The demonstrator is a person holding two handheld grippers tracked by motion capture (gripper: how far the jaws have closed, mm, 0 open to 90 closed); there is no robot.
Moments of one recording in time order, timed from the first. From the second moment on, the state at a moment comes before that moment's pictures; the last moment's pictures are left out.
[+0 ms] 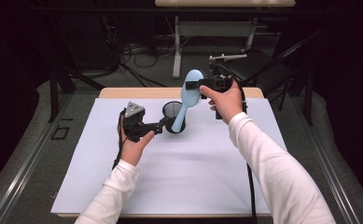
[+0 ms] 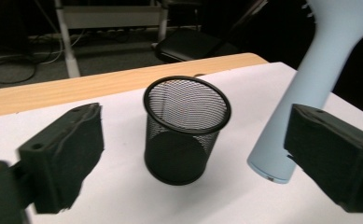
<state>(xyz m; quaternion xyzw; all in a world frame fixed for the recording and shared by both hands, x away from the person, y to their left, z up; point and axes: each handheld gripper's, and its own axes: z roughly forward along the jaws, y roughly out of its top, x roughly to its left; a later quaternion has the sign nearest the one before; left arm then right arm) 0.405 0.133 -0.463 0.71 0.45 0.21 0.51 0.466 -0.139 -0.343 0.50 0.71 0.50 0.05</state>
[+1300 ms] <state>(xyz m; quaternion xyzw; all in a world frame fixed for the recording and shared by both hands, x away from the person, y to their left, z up) 0.410 0.144 -0.464 0.71 0.47 0.20 0.48 0.479 -0.128 -0.321 0.49 0.71 0.48 0.12</state>
